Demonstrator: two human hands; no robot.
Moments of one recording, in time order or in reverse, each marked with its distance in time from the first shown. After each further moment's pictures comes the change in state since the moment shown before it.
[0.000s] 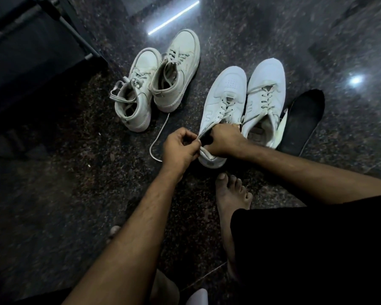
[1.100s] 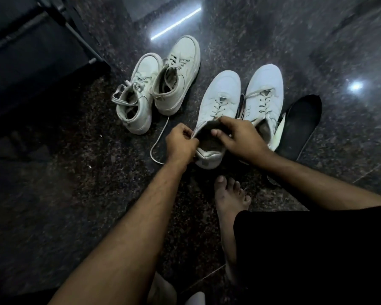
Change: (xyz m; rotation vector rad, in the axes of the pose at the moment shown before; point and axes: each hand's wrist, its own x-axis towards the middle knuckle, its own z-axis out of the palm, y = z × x) left_hand 0.016 0.019 0.011 0.368 0.183 -0.028; right_hand -0.028 0.035 -0.014 0.441 0.364 -0.231
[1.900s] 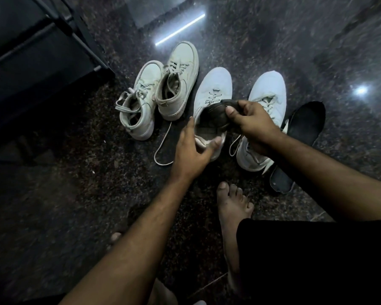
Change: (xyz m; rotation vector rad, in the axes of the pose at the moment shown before) left_hand -0.022 -0.003 0.001 0.019 -0.058 0.428; right_hand 0.034 -0.004 -0.022 0.899 0.022 0.350
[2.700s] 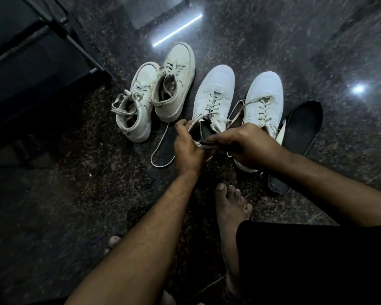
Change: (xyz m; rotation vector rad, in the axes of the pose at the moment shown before) left_hand 0.016 -0.002 0.019 -0.084 0.205 -0.078; right_hand -0.042 -0.020 -0.004 -0.973 -0.341 -0.710
